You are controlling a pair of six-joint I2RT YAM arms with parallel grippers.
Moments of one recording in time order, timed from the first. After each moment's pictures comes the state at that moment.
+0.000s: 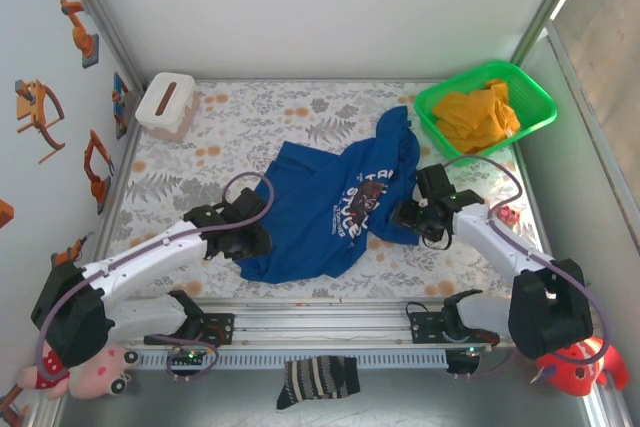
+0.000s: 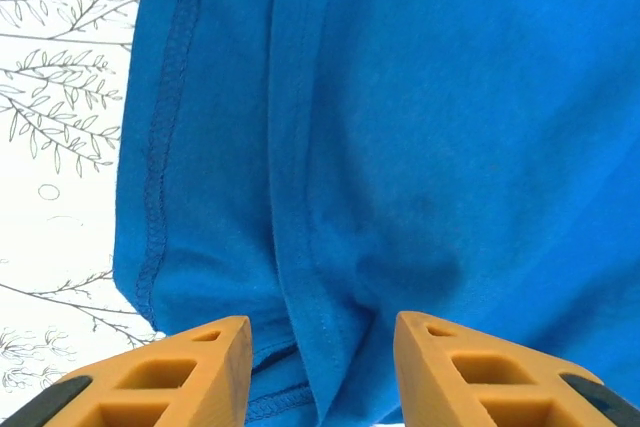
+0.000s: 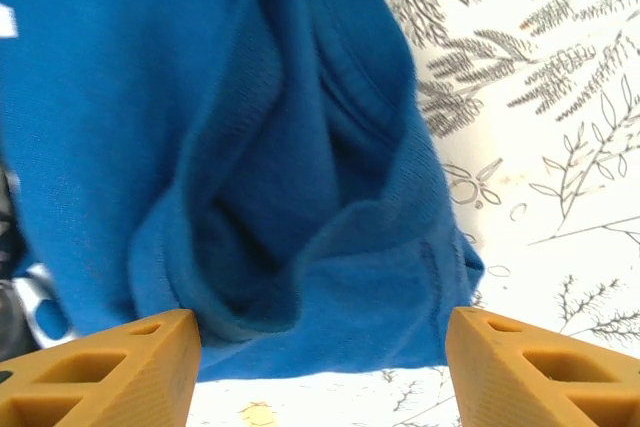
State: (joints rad) left arm -0.82 1.16 0.71 -0.83 -0.11 -0.92; right arm 0.32 1.22 0.69 -0.69 -0.11 0.67
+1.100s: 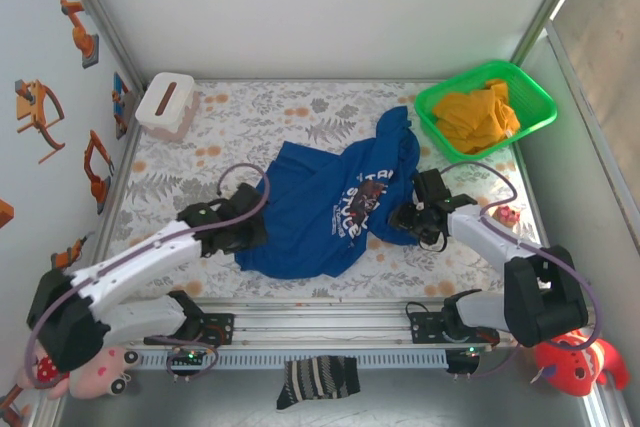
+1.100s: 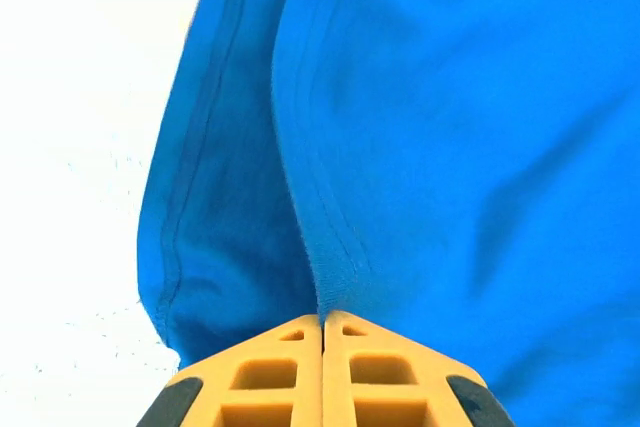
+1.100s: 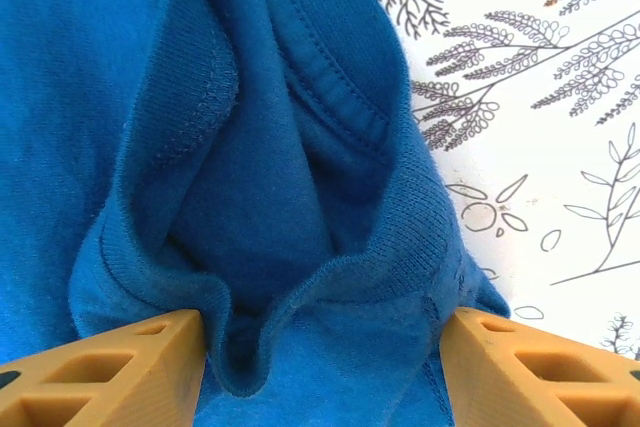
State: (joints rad) left arm -0.81 1.08 0.78 -0.85 -0.21 -0.92; right arm 0.32 1.28 0.64 -0.57 -0.12 0.73
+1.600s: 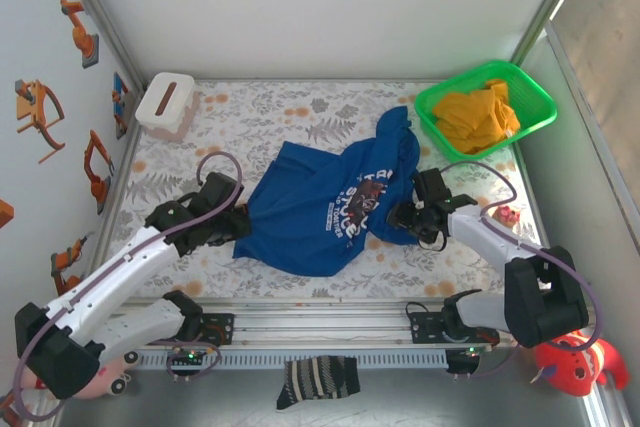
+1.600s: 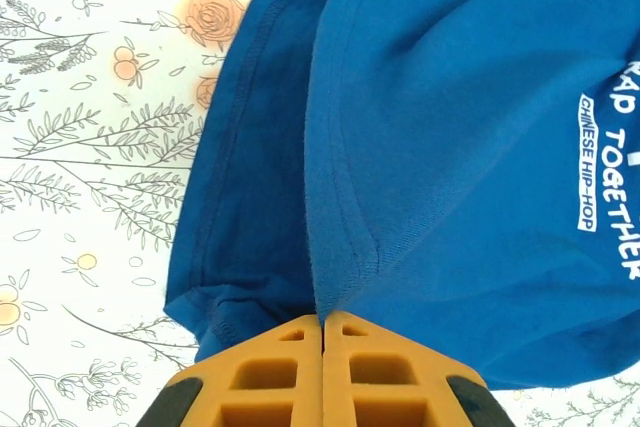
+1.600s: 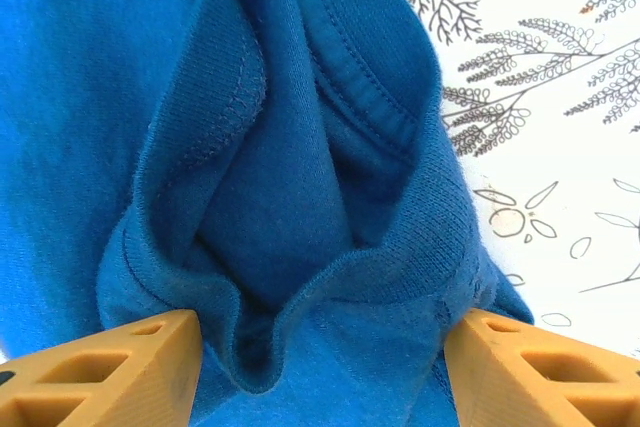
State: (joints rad) left arm -0.68 0.98 0.83 -0.92 -0.13 -0.79; right arm 0.32 1.28 0.64 -0.55 -0.14 0.73
